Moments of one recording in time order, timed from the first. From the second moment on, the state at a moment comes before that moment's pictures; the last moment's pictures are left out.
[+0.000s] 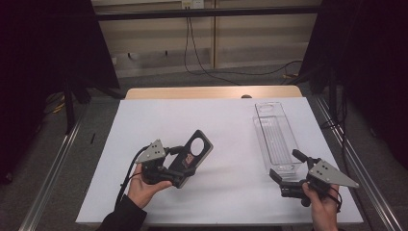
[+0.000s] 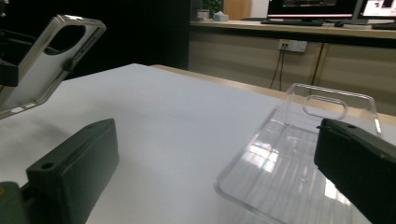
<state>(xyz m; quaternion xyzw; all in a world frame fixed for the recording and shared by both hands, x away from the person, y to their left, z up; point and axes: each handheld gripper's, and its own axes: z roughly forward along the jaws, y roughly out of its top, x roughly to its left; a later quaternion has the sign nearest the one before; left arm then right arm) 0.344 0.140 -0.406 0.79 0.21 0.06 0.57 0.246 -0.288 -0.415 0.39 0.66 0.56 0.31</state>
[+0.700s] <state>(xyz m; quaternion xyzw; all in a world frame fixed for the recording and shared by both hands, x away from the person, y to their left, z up) 0.343 0.128 -0.400 0.80 0.18 0.00 0.57 0.266 -0.242 -0.395 0.32 0.71 0.58 0.24</state>
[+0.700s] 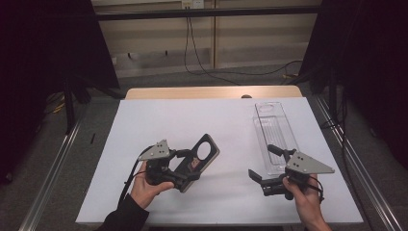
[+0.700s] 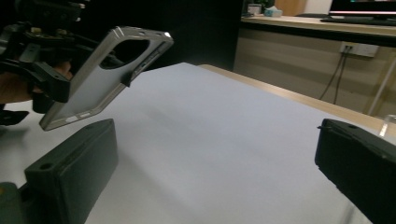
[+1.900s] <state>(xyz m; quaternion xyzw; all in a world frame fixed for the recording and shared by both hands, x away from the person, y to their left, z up) 0.349 0.083 -0.379 0.83 0.06 -0.04 0.56 0.297 -0.216 -0.372 0.22 0.75 0.61 0.13</state>
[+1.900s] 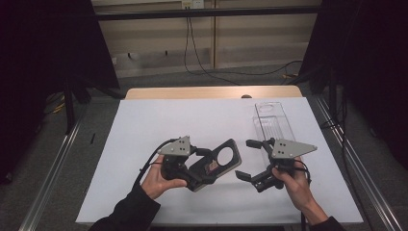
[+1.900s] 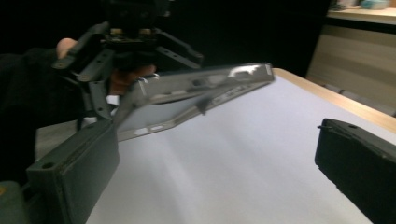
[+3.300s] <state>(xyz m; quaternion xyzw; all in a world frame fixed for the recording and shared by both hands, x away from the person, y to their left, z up) 0.344 0.079 -0.388 0.84 0.03 -0.07 0.54 0.318 -0.197 -0.373 0.13 0.81 0.57 0.04</state>
